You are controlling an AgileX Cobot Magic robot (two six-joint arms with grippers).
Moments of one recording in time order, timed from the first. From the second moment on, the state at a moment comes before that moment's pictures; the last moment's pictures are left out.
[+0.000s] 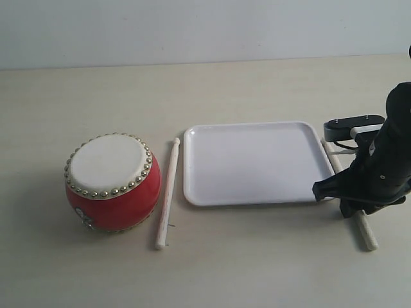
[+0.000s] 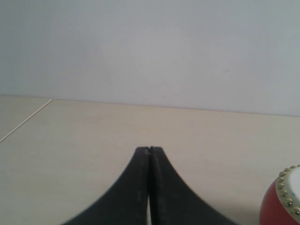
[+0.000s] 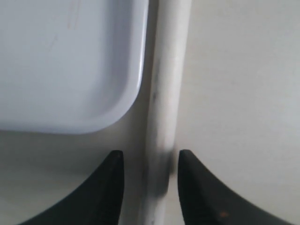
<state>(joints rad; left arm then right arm) 0.08 0.00 0.00 0.02 0.15 -0.03 0.24 1.76 -0.76 -0.08 0.57 0.18</state>
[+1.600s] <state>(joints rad) 0.08 0.00 0.00 0.02 0.15 -0.03 0.24 1.76 -0.76 -0.12 0.57 0.21</state>
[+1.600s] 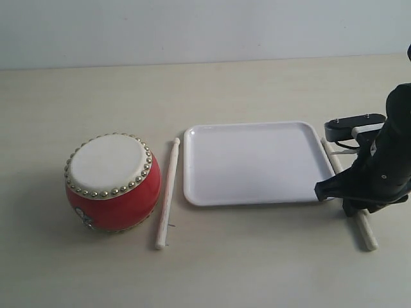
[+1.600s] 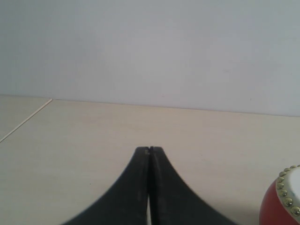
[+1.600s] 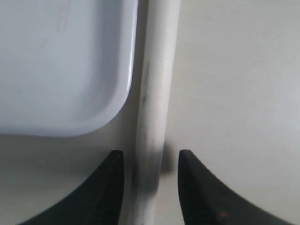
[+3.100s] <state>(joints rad) 0.08 0.00 0.00 0.02 0.15 -0.03 0.24 1.80 -0.78 -0.11 0.58 0.21</state>
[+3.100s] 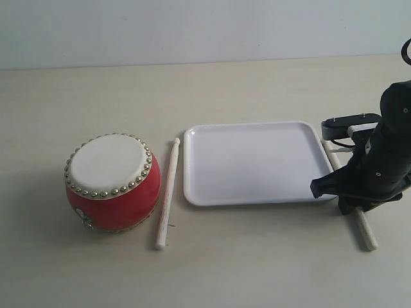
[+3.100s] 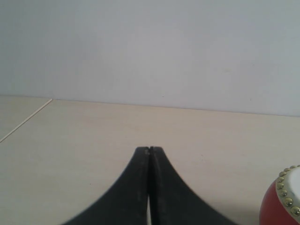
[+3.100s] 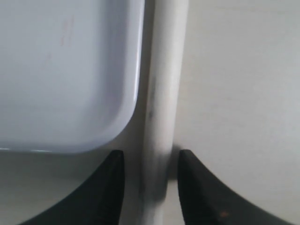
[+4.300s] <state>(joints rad) 0.08 0.00 0.00 0.02 0.15 -0.03 0.24 1.32 -0.85 -0.08 0.88 0.08</state>
